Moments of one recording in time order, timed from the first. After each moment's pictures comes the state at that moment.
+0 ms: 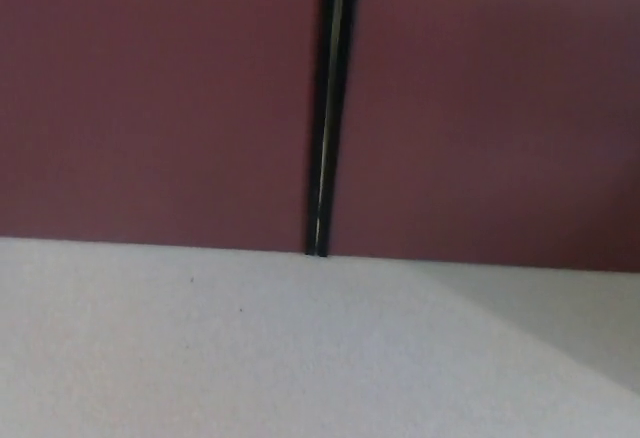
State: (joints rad) left_arm -0.03 0.50 0.16 1.20 0.06 -0.15 -0.11; right_arm -0.05 -0.15 -0.12 1.32 -0.14 -0.23 -0.17
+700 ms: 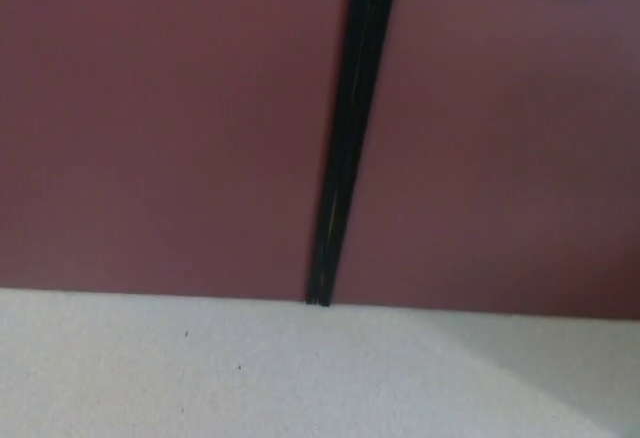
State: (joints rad) left_arm -0.01 0.53 0.12 1.22 0.06 -0.19 -0.12; right_arm -0.03 -0.14 -0.09 1.32 -0.14 -0.23 -0.14
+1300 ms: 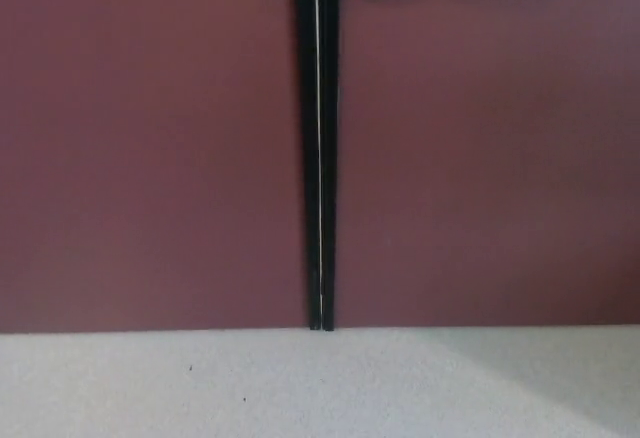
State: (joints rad) left_arm 0.00 0.53 0.10 1.21 0.07 -0.21 -0.12; right_arm -0.03 -0.14 -0.08 1.33 -0.15 -0.23 -0.14
